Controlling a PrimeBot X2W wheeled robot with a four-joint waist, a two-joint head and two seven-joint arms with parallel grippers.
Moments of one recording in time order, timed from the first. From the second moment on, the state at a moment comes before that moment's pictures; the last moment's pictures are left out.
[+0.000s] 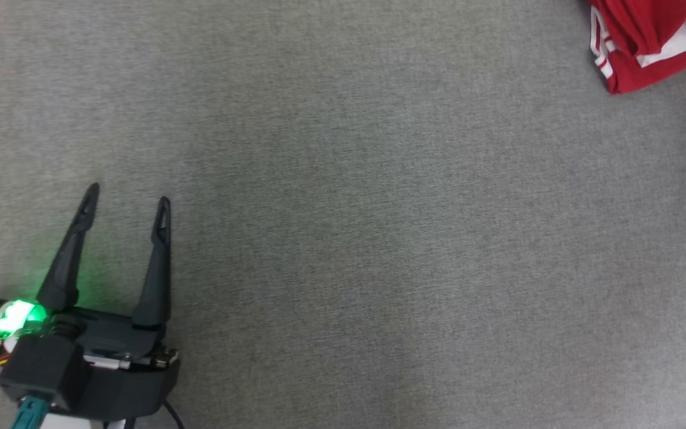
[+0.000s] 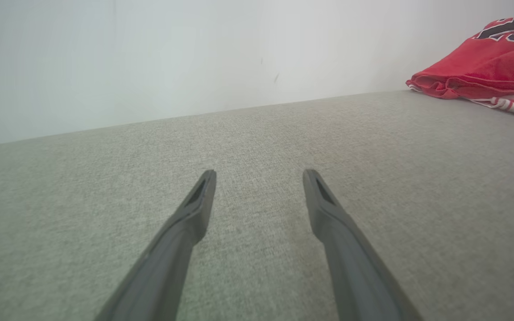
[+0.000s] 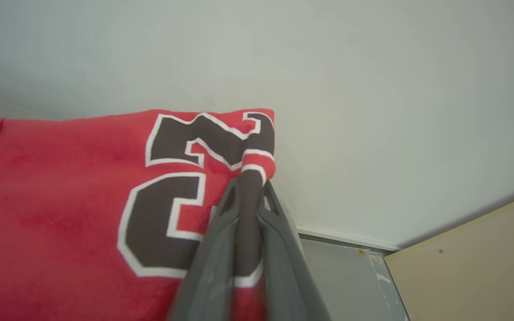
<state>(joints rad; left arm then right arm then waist) -0.21 0.19 -0.05 -0.16 -0.05 -0.12 -0.26 -1.30 -0.63 0.29 1.03 0.13 0.13 -0.18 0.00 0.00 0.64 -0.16</state>
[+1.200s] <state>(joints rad) -0.15 0.12 0.01 -0.11 -0.08 -0.10 -0.26 -1.22 -0.56 0.17 0.94 0.09 0.13 -0.26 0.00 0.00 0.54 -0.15</state>
